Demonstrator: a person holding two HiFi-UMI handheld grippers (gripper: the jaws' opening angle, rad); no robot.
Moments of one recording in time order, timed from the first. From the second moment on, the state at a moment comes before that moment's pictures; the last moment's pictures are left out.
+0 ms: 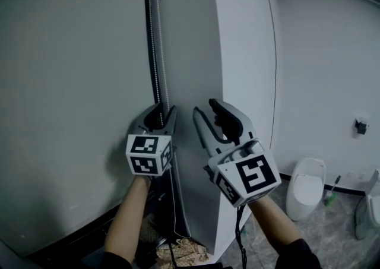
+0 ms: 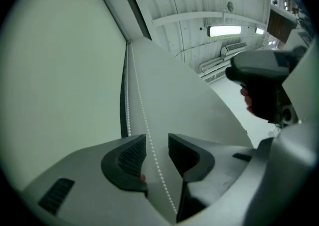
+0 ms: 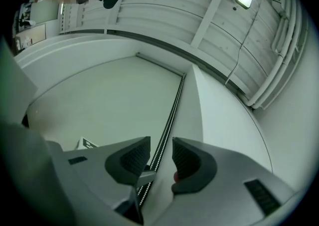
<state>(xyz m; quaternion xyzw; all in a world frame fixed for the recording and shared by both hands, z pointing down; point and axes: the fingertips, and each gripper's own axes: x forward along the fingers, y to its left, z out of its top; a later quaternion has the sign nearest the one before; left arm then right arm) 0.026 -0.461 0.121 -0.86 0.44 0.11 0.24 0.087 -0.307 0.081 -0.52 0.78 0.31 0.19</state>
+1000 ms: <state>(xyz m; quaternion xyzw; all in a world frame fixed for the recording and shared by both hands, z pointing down) -0.022 -0.337 0.116 -0.81 0.45 0.20 0.31 0.018 -0.343 0.030 -0.28 0.91 0.11 0.28</state>
